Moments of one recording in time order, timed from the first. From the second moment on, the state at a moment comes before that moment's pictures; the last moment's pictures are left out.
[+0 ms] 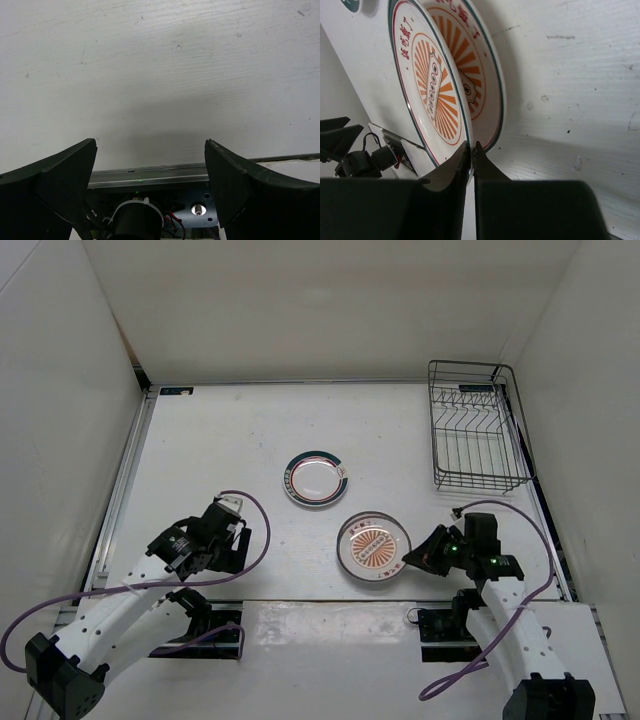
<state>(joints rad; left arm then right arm) -0.63 0.76 0.63 -1.02 -0.31 -0.33 0.06 0.60 0.26 -0.60 -0.59 0.70</state>
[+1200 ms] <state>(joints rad) -0.63 0.77 0.63 -1.02 -0.31 -0.33 0.07 0.60 0.32 -0.82 -0.49 0.70</state>
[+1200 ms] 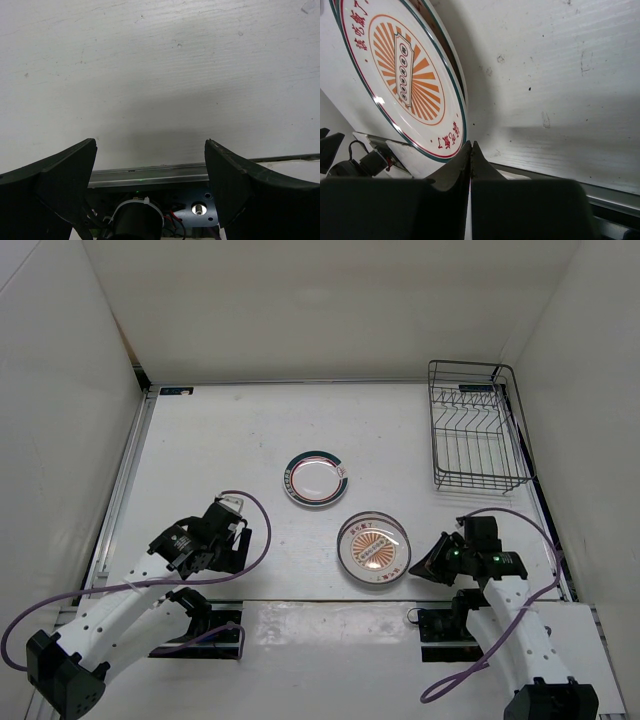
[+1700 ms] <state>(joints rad) -0.63 0.78 0.63 -1.02 -0.31 -0.33 0.10 0.70 0.28 -0.69 -0.54 0.74</state>
